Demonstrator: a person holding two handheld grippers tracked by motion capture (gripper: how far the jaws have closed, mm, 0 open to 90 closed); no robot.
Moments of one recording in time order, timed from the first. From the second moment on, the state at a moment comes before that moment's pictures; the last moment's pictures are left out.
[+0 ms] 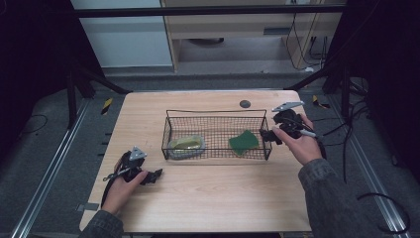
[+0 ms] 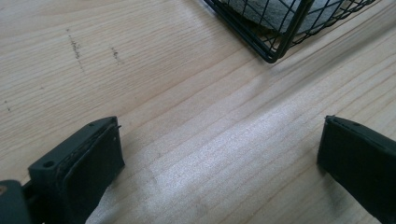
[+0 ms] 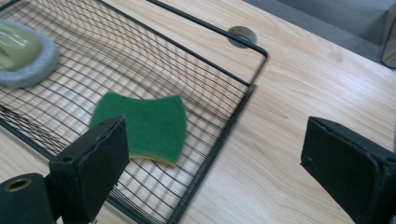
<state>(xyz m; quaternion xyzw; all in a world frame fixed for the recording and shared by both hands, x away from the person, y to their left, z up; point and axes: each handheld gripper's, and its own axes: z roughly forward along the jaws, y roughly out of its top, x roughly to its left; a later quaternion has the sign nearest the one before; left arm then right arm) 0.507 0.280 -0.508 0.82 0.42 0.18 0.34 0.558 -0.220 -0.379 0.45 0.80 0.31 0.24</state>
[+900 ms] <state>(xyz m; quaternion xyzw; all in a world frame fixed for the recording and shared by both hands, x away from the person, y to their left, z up) 0.507 0.280 -0.508 0.82 0.42 0.18 0.34 0.532 -0.303 -0.440 0.53 0.74 0.30 0.27</state>
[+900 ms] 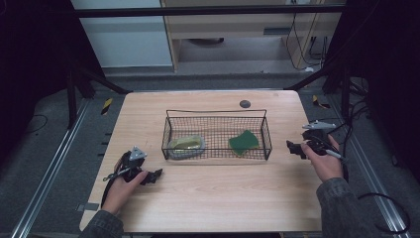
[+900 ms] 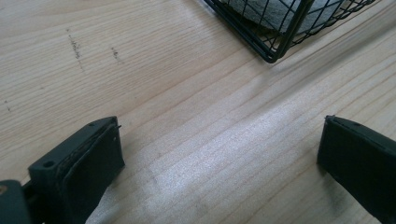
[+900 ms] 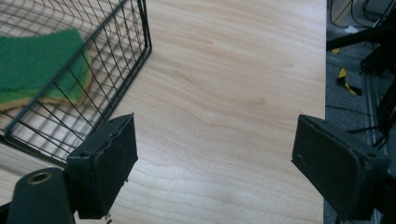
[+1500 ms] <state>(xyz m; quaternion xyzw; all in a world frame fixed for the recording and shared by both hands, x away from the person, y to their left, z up) 0.507 0.280 -0.508 0.82 0.42 0.18 0.34 0.548 -0.307 -0.482 0.58 0.73 0.29 0.23</state>
